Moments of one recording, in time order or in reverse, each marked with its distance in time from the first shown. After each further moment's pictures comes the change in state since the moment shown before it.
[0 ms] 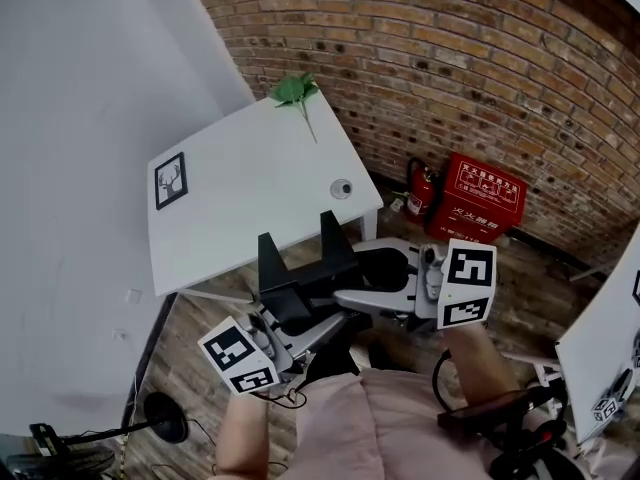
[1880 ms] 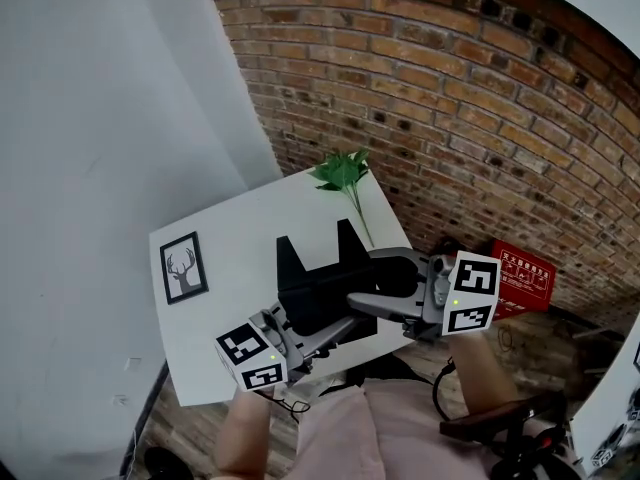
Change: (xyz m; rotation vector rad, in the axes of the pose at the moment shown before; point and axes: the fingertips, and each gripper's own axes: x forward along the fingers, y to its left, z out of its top) left arm -0.011 0.335 0.116 -0.012 -0.027 -0.068; right arm 0.179 -0.297 0.080 -0.035 0.052 -0.094
